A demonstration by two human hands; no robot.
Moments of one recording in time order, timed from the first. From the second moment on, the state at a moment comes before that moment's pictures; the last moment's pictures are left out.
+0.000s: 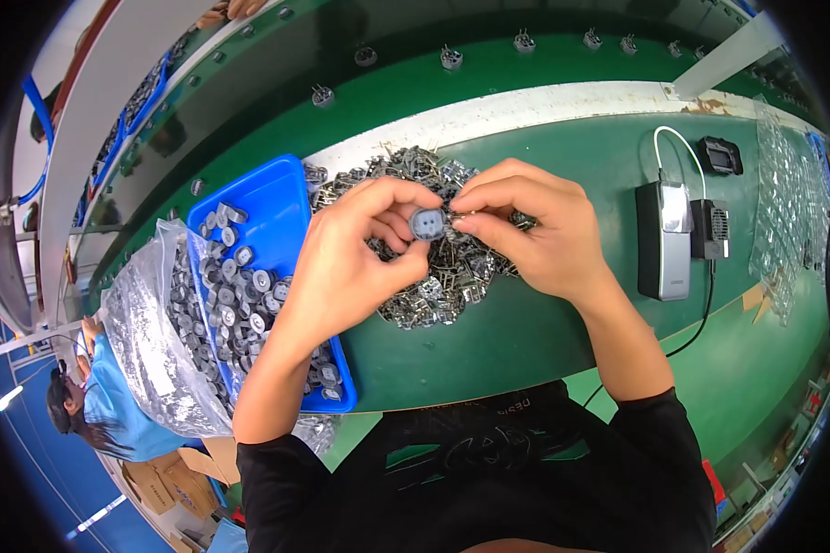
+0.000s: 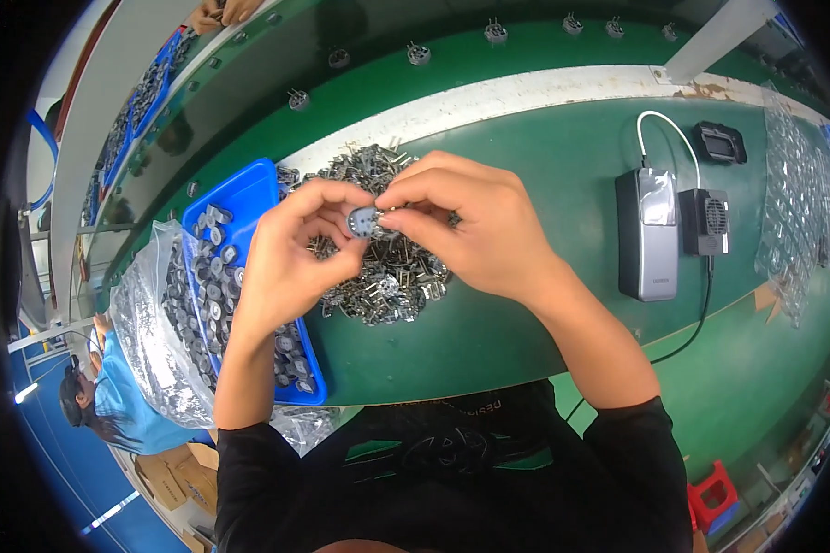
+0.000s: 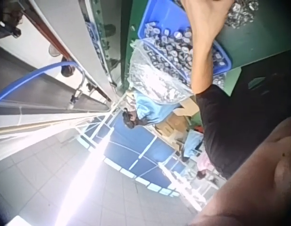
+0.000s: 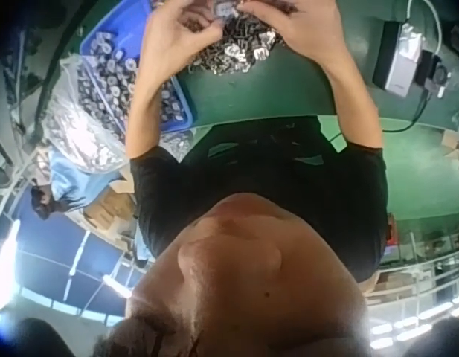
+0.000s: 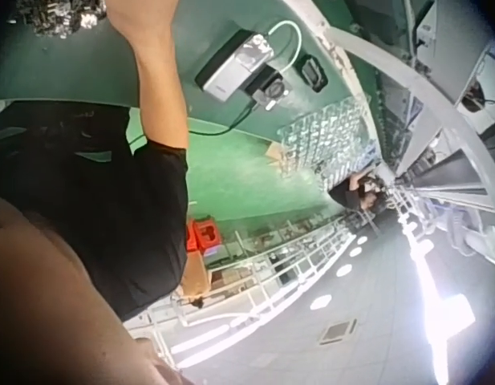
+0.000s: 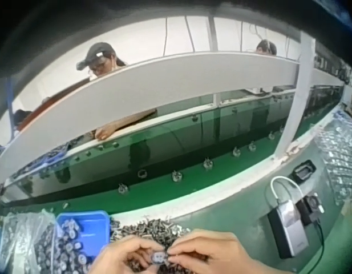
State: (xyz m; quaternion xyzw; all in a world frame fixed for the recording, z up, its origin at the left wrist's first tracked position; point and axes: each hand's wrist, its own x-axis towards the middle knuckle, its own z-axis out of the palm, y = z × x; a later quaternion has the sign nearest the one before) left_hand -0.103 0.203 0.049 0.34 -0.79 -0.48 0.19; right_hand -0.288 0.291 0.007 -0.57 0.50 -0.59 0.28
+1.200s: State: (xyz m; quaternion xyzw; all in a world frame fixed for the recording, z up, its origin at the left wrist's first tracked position) left_hand -0.058 0.014 -0.004 0.53 -0.79 -0.20 0.23; right_hand -0.331 0.281 -0.013 -0.59 0.70 -0.34 0.22
